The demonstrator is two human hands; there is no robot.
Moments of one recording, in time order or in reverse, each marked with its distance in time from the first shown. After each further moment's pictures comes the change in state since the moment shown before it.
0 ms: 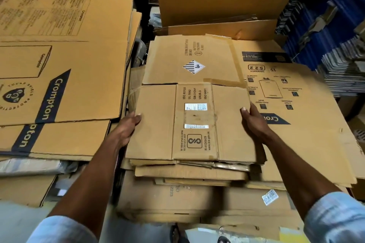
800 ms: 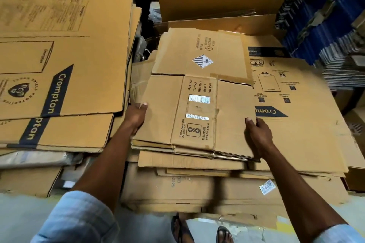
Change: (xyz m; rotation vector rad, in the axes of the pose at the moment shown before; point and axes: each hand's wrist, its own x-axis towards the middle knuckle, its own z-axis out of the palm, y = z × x) left_hand 0.003 0.010 0.023 0.434 0.296 0.111; right_hand -0.060 0.025 0.015 0.040 0.240 0.152
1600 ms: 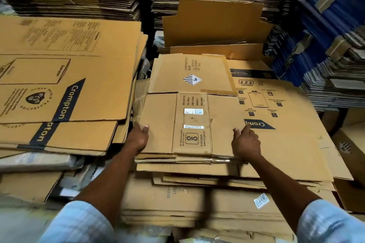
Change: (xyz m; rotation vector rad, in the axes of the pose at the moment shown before) left_hand -0.057 -0.028 0.008 0.278 -0.014 0.031; right_hand -0.018 -0.002 0.006 -0.564 0.100 -0.208
